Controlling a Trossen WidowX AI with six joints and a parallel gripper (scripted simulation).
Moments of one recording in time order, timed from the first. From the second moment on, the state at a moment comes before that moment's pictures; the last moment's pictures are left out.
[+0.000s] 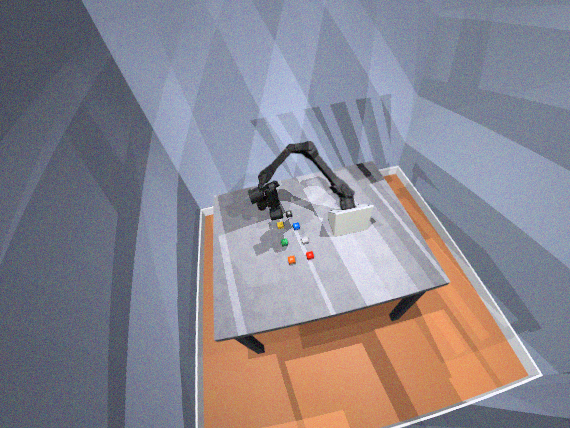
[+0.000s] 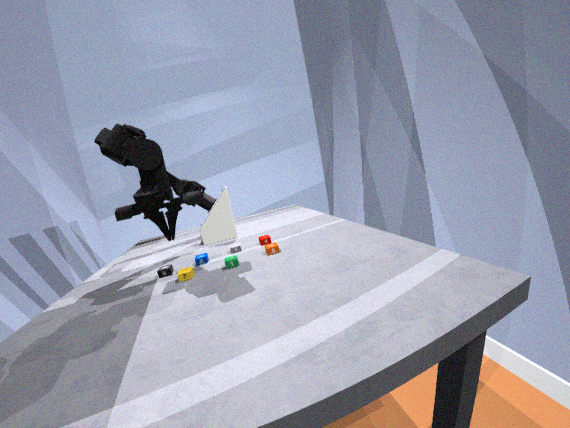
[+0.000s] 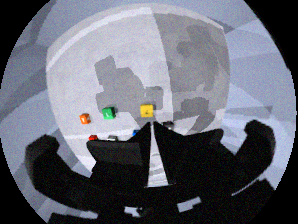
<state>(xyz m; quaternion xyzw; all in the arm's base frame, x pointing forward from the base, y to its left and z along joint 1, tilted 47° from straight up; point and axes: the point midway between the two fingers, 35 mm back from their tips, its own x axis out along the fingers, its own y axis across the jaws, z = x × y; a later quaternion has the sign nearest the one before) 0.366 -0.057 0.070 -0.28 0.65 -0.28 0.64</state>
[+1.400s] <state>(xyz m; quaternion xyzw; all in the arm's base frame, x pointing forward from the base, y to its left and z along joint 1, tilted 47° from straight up) 0.298 -0.152 0.060 -0.28 0.64 -0.29 0.65</state>
